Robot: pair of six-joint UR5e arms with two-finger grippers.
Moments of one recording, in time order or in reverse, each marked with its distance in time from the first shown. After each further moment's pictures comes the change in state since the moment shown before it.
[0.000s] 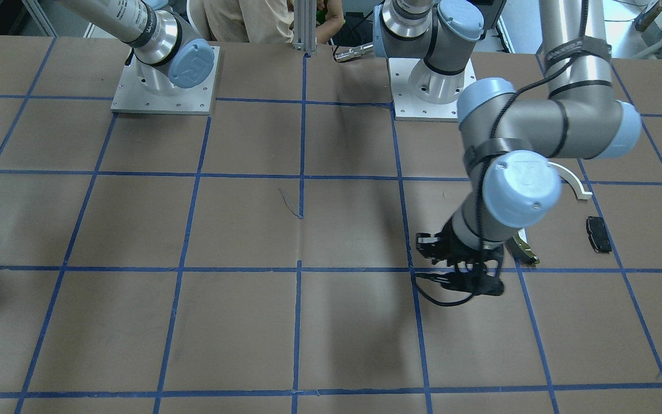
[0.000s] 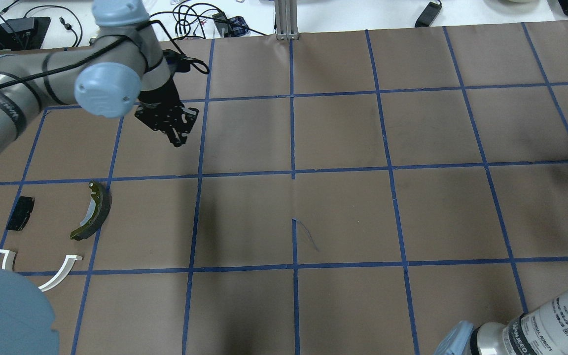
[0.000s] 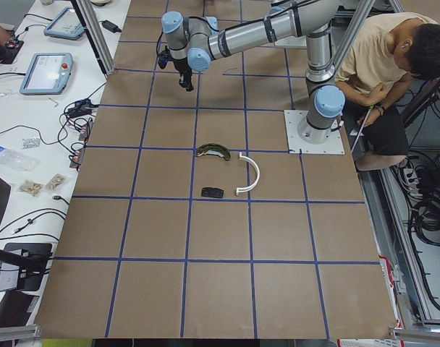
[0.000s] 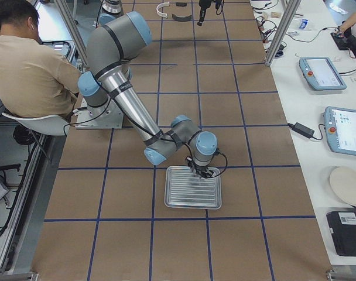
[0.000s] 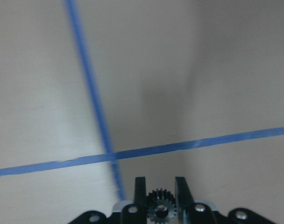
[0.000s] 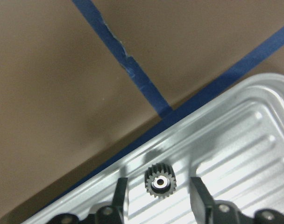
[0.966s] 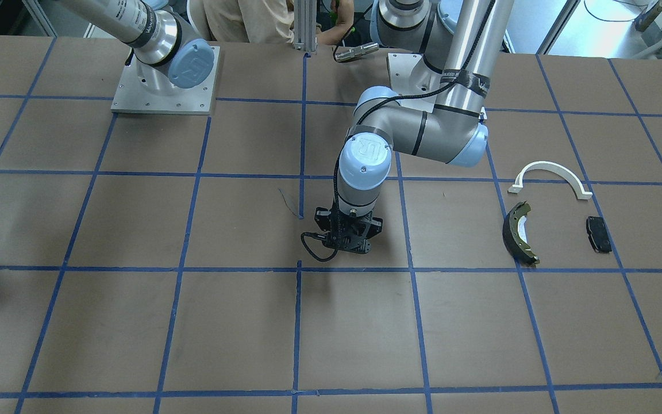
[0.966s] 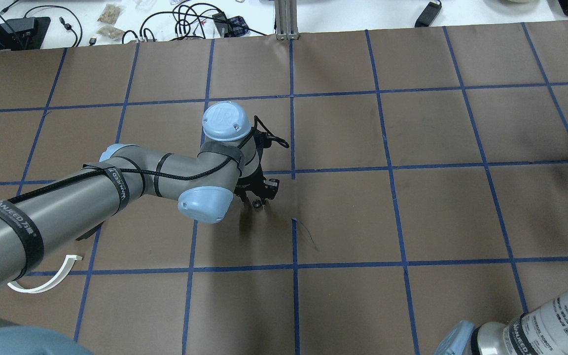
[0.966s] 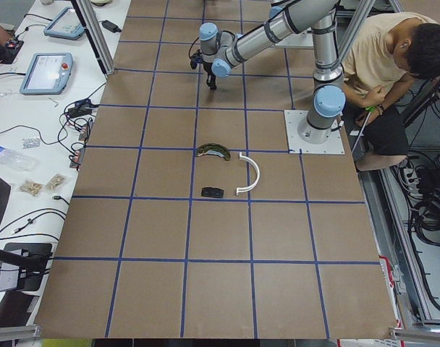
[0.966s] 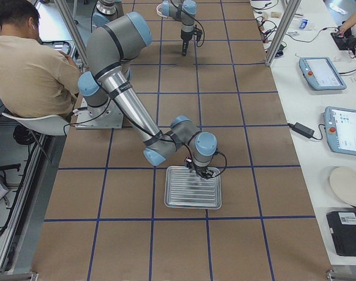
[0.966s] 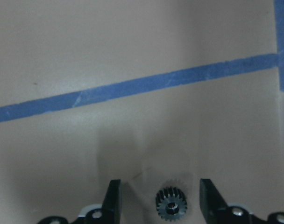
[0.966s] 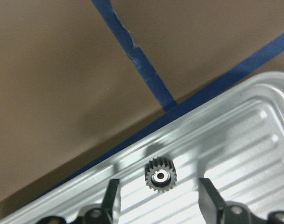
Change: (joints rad) left arm -0.342 -0.051 -0.357 0.490 -0.060 -0.287; right arm -0.004 0.001 0.000 -0.004 -0.004 -0.051
